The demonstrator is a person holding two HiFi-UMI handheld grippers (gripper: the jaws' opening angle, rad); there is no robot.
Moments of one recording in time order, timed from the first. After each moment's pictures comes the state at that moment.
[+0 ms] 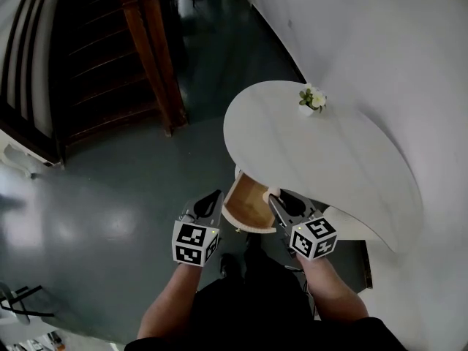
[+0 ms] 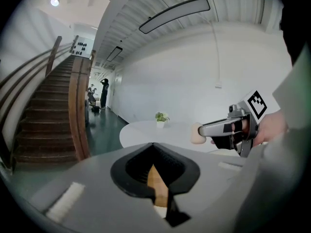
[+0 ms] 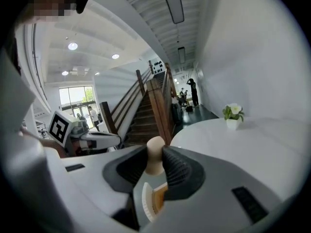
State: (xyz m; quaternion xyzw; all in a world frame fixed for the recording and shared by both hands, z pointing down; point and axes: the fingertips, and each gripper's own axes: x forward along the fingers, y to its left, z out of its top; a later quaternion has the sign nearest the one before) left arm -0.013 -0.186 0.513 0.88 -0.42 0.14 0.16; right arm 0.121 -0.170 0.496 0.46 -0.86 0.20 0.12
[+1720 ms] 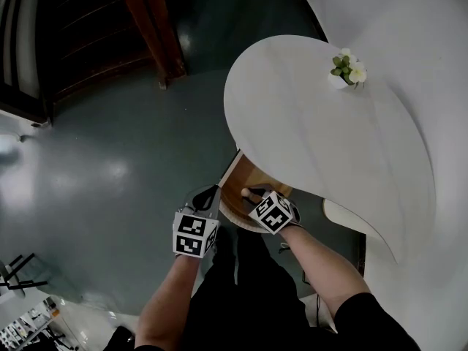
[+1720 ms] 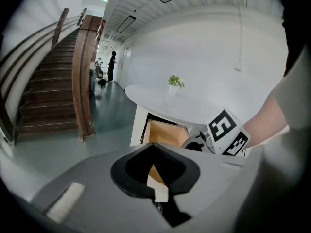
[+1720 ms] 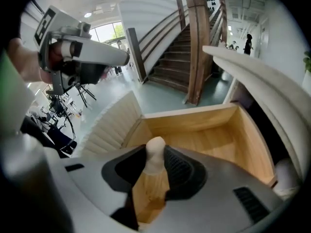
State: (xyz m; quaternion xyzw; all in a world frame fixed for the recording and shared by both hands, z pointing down) left arm 0.005 -0.207 0.703 0.83 -0.42 0.22 0.28; right arm 0.078 -0.176 0.804 0.18 -0.85 0.19 0.46
